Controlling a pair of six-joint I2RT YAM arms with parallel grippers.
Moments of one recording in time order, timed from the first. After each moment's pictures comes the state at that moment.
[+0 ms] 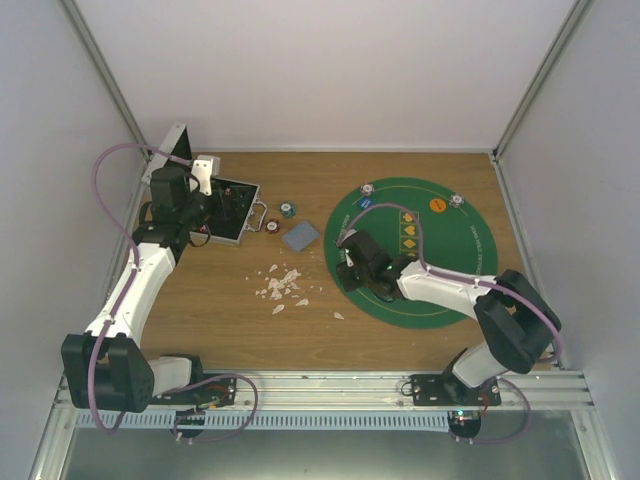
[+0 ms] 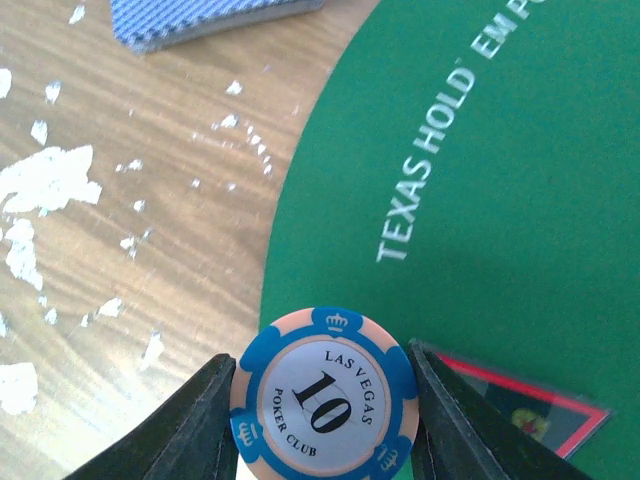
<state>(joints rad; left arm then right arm) -0.03 1.24 1.01 -0.23 0.43 -0.12 0.75 1.53 0.83 -0.22 0.12 0.24</state>
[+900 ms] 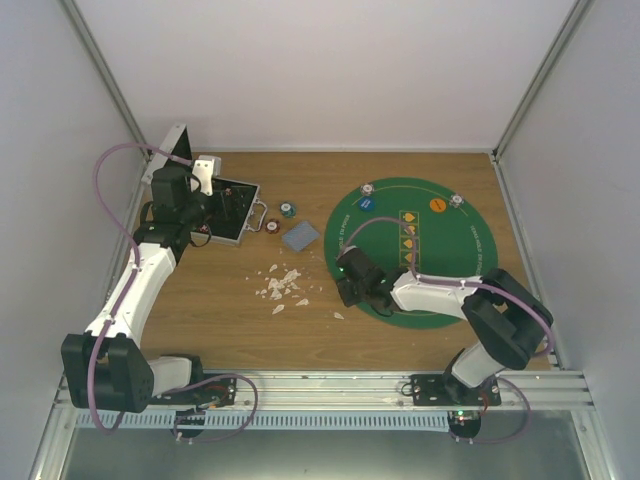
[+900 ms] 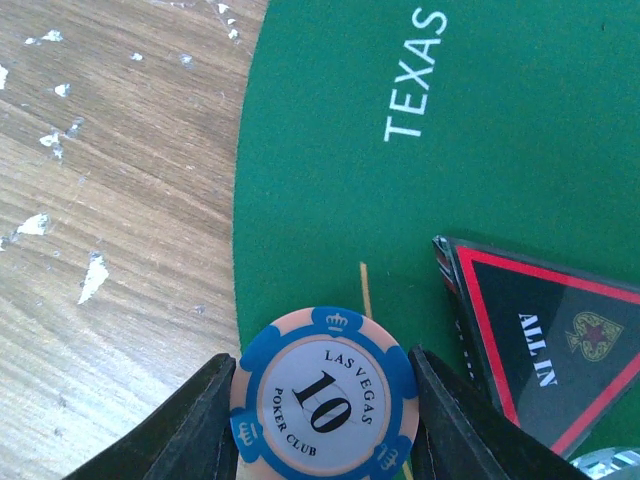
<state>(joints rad) -0.04 1.24 1.01 -0.23 0.42 -0.12 0.84 1.56 0.73 -0.19 0.20 0.35</state>
